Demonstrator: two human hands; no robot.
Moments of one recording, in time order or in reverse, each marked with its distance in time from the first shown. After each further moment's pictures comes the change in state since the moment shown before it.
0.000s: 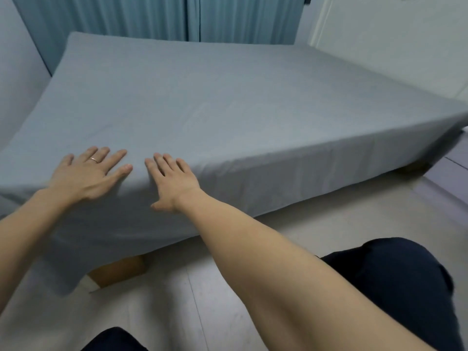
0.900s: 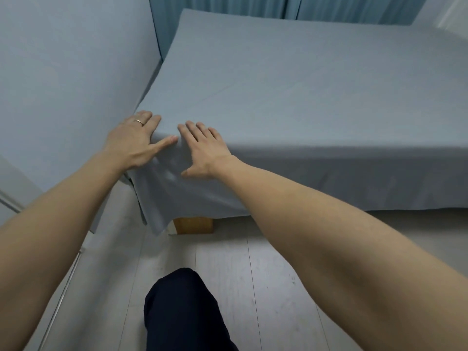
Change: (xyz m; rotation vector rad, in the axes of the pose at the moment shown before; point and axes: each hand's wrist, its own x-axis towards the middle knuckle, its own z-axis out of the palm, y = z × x) left_hand -0.079 -0.102 -0.004 -0.075 0.198 -0.128; right_hand 0.051 -0.122 -0.005 0.076 0.074 -0.236
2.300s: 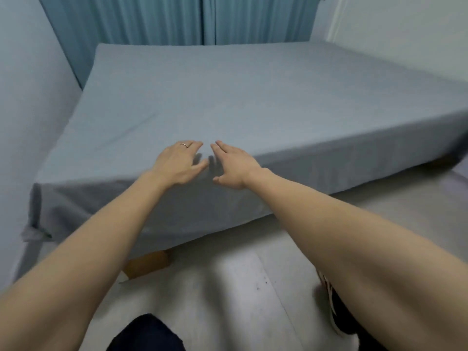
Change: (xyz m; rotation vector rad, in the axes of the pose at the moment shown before) left_hand 0.055 0.226 0.000 -0.166 -0.097 0.408; right_hand -0.131 0.160 -0.060 0.069 -0.049 0.357
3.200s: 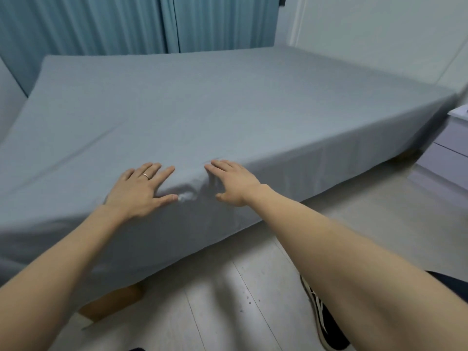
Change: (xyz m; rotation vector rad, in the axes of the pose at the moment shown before) left_hand 0.029 -0.012 0.039 0.225 -0.082 0.058; right_hand -0.001 0.104 0.025 -0.013 0.001 0.048
